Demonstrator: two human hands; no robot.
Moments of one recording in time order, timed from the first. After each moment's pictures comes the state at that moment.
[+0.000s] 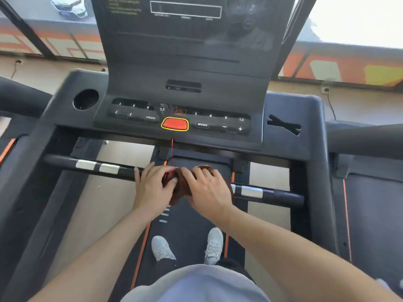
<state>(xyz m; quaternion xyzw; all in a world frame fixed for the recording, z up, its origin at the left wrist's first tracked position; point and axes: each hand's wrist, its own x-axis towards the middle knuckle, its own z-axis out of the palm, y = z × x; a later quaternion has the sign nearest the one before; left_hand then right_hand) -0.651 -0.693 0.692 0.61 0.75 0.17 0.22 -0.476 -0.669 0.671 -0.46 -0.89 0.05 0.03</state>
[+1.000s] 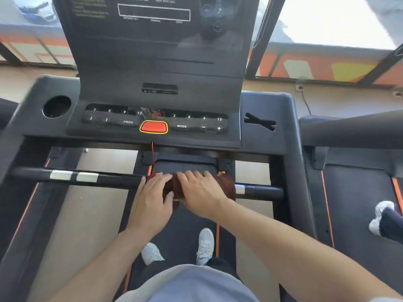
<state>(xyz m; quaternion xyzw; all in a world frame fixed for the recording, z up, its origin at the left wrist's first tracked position) -0.617 -0.713 0.704 0.67 0.68 0.18 0.24 -0.451 -0.663 0.674 -0.46 -0.89 0.08 -0.02</state>
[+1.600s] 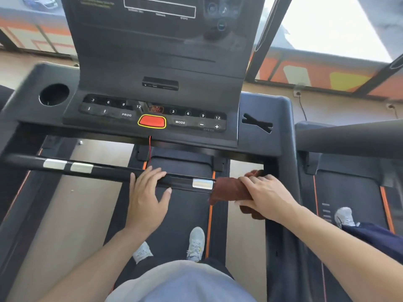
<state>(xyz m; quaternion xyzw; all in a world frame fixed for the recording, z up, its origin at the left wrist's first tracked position) -0.611 -0.725 0.678 0.65 0.69 0.26 0.19 -0.271 -0.673 0.692 -0.48 -0.87 0.02 -0.09</state>
